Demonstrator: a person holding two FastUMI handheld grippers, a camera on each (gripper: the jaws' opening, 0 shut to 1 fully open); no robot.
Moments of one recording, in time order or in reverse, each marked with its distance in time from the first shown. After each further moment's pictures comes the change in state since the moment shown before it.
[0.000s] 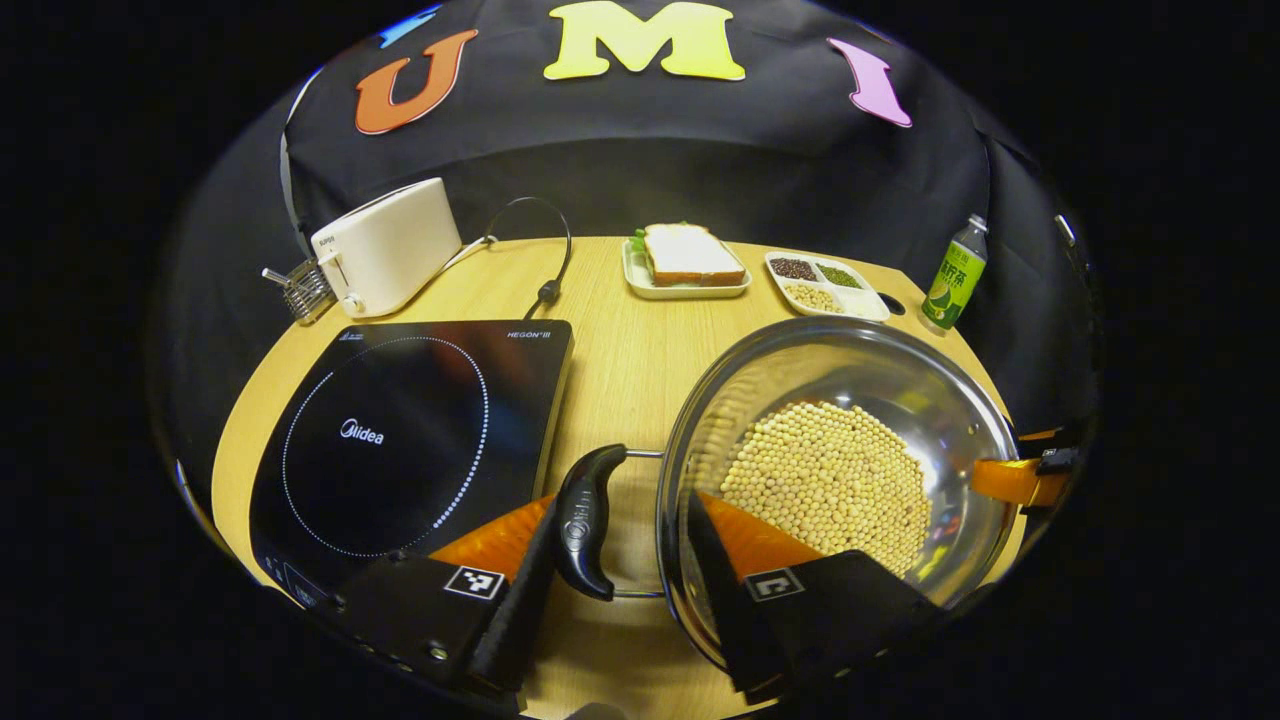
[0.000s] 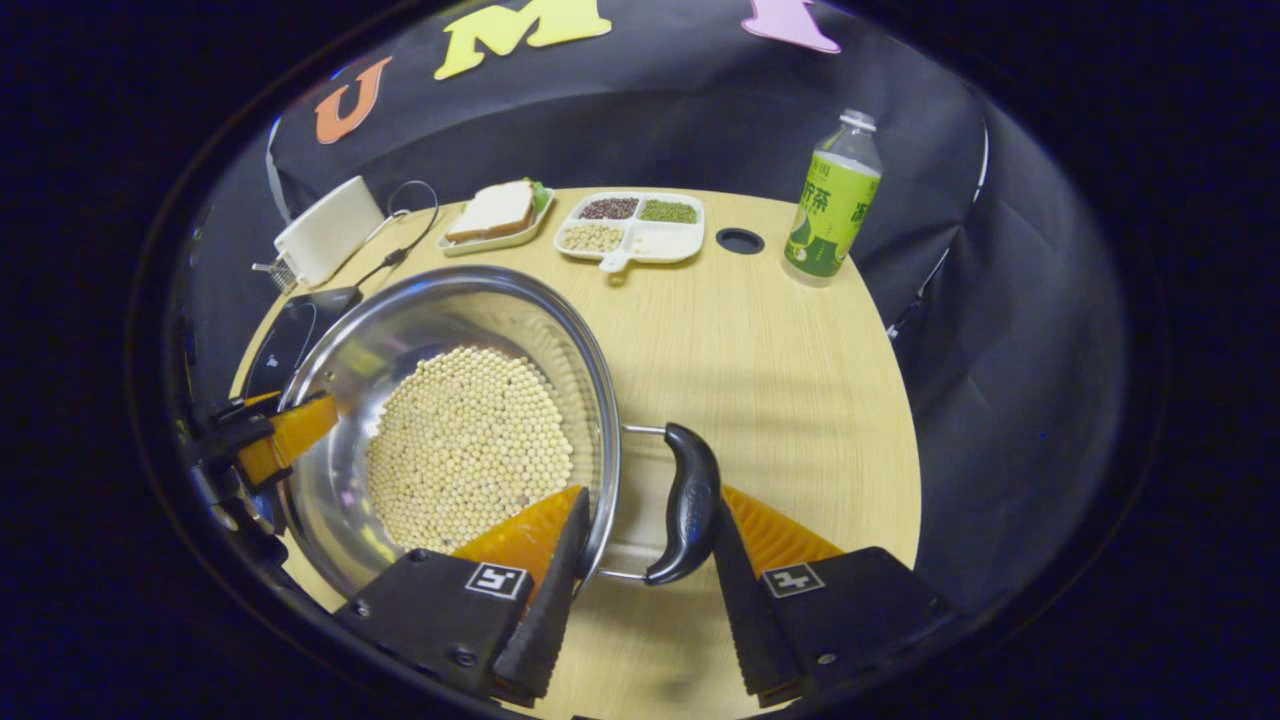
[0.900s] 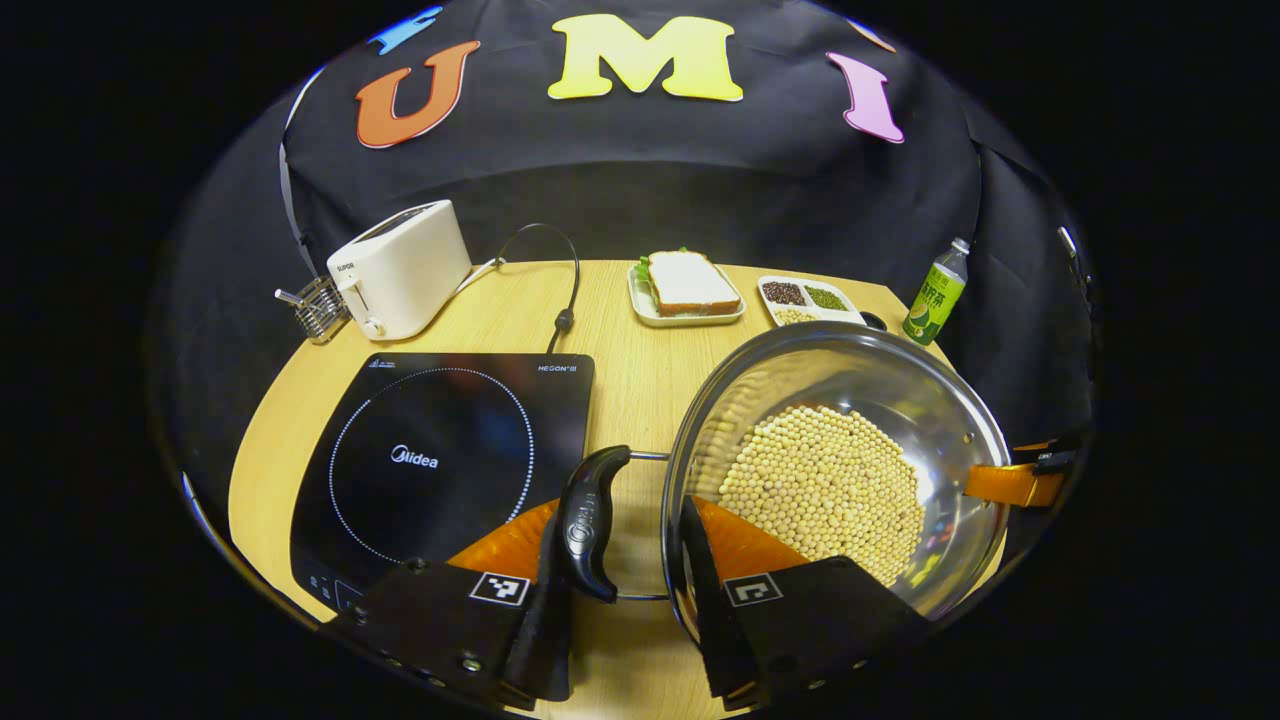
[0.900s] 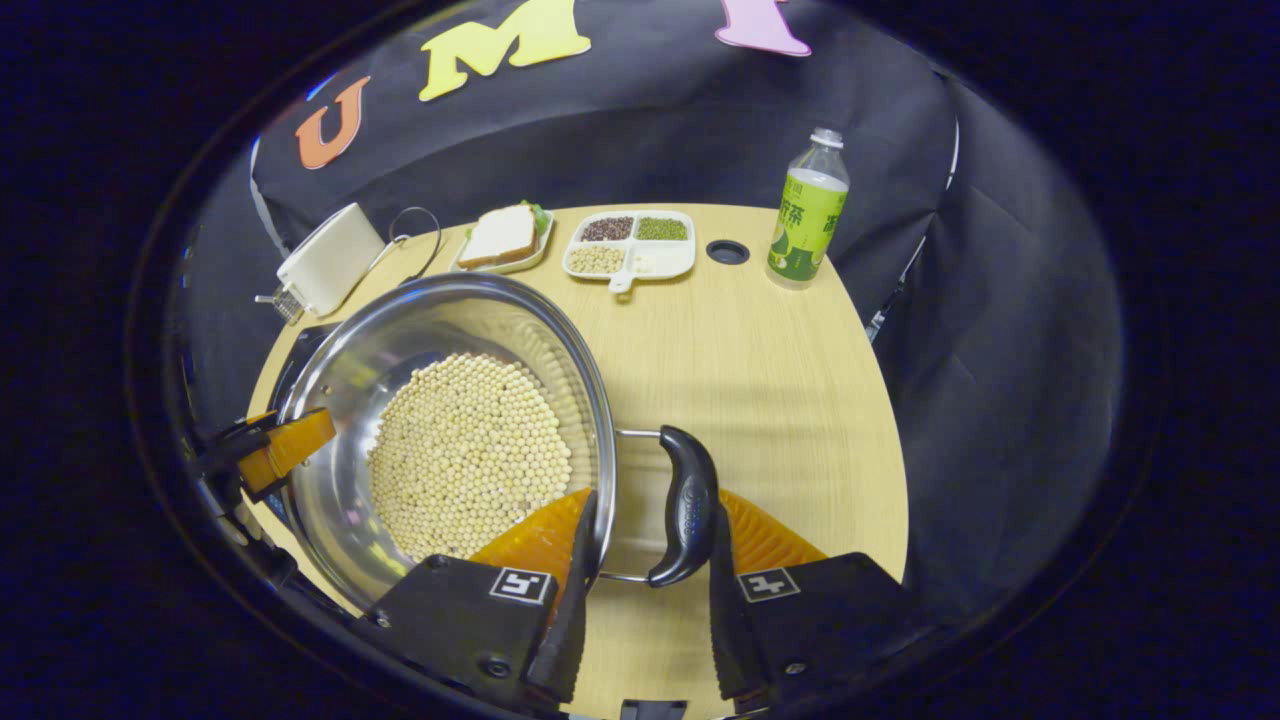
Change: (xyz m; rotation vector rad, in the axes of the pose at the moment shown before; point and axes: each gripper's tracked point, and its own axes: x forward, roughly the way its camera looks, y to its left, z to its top) left arm -0.047 0.020 0.026 0.023 -0.035 -0.025; right arm -0.054 0.024 0.004 0.070 -0.035 -0.001
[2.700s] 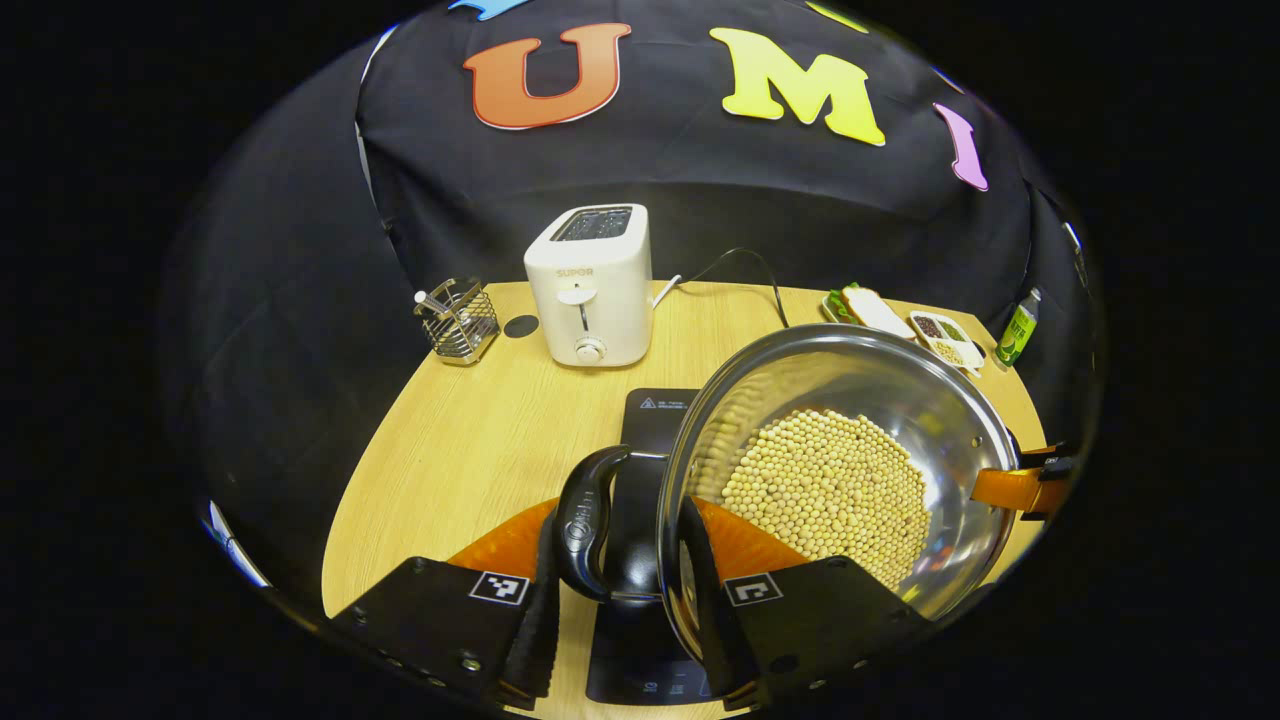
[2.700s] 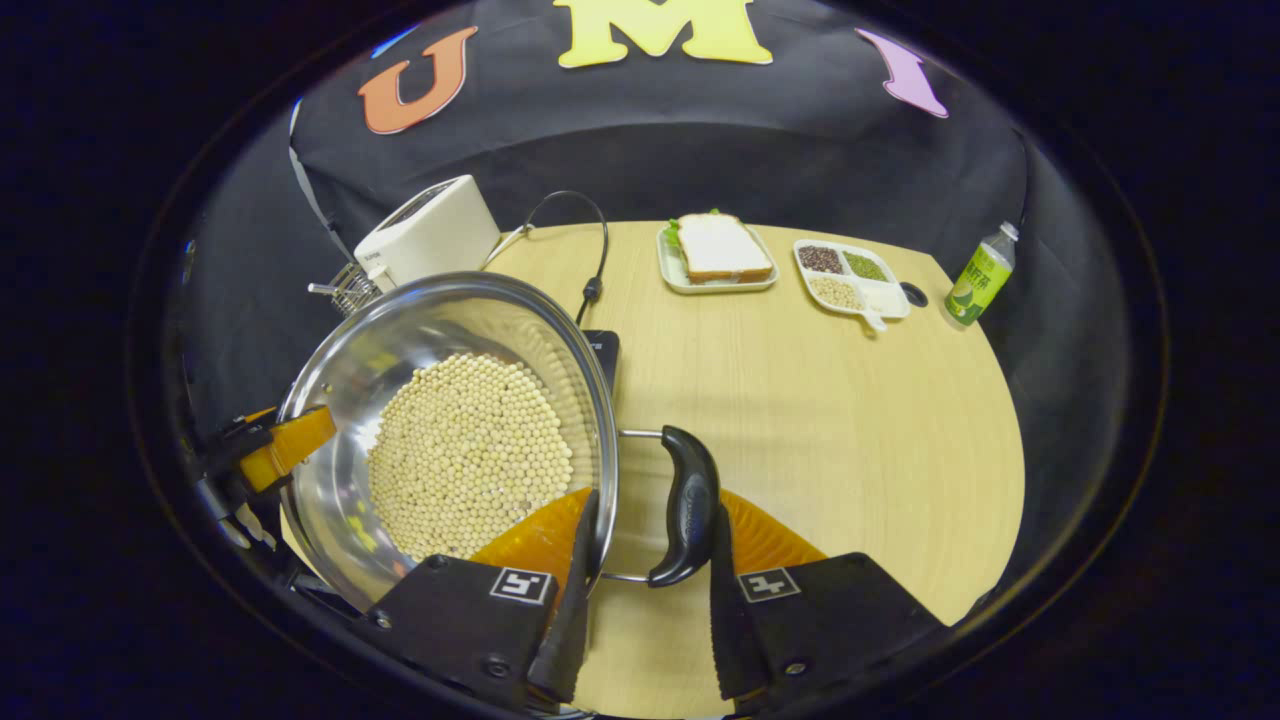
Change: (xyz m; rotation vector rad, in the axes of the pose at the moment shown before) left arm -0.007 0.284 0.019 -0.017 -0.008 0.096; right arm 0.018 0.295 0.023 -0.030 0.008 0.049
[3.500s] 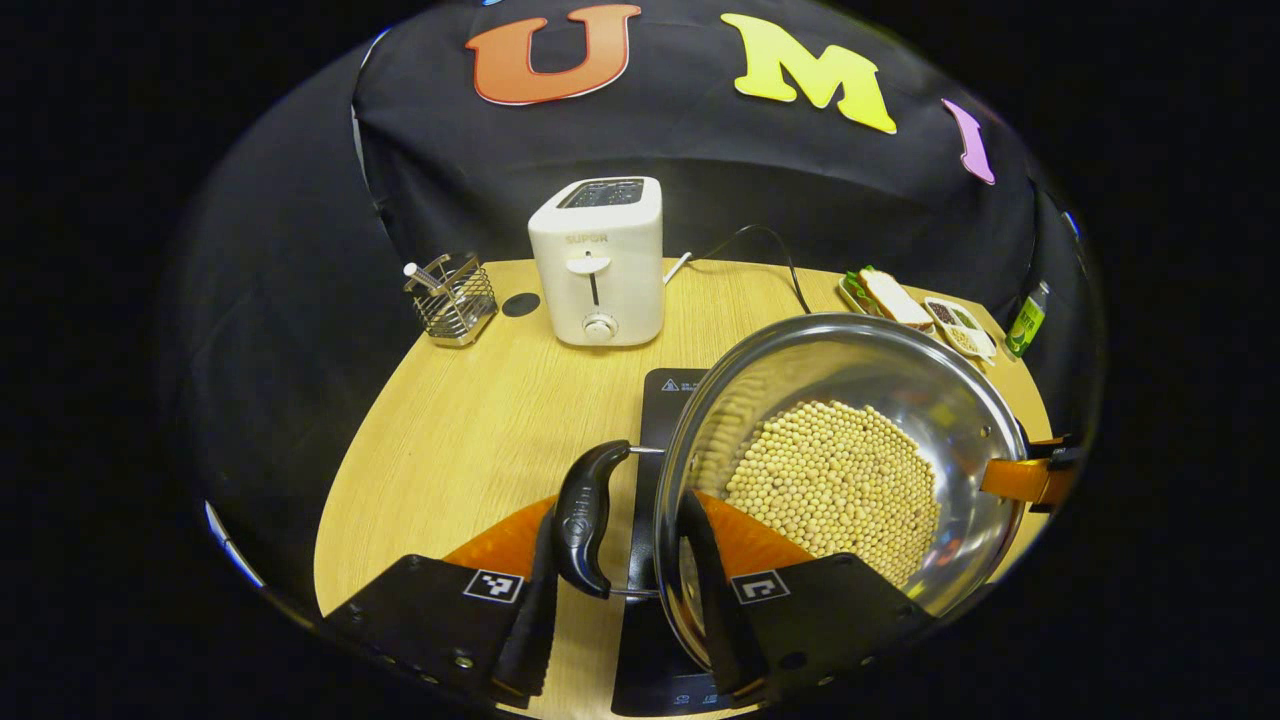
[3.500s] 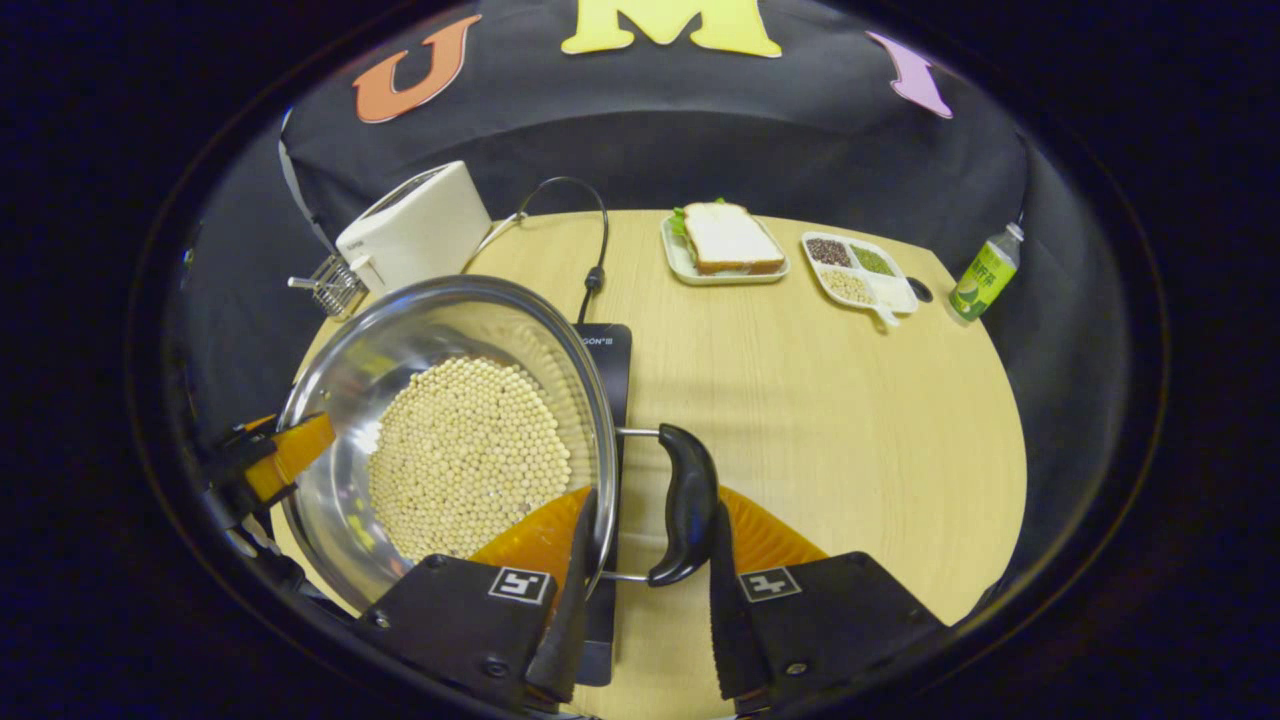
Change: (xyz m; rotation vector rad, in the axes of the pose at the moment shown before) left arm 0.029 0.014 -0.011 0.007 0.027 -0.026; right arm 0.012 0.011 0.001 0.017 0.022 -0.043
